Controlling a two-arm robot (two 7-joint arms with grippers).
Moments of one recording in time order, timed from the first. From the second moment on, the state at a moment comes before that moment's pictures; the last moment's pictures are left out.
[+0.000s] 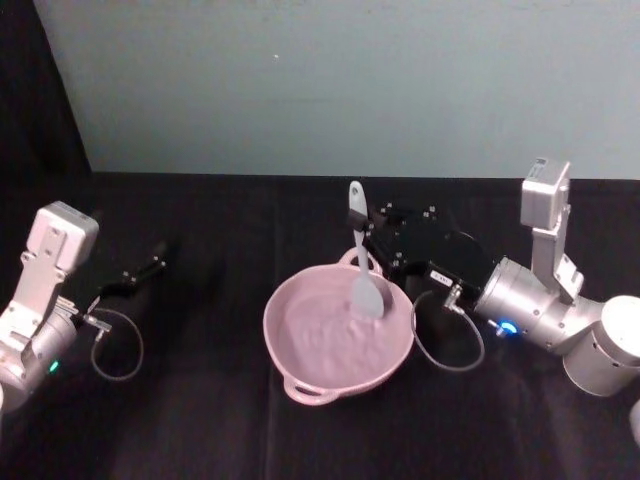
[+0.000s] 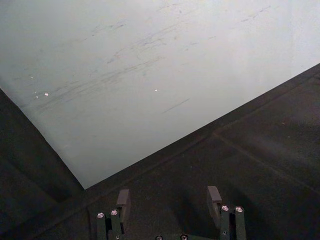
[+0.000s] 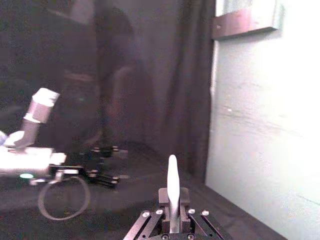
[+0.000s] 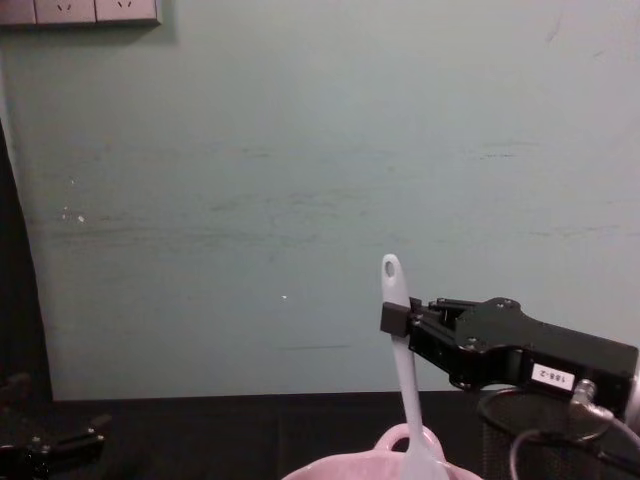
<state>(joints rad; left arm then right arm) -0.20 0.60 0.45 -1.41 -0.25 -0.12 0.03 0.43 0.36 -0.47 -1.20 0.50 -0.30 0.74</state>
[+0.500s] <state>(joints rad) -0.20 0.60 0.45 -1.41 -0.25 -0.12 0.03 0.48 0.29 -0.54 -1.11 0.56 -0.32 0.87</state>
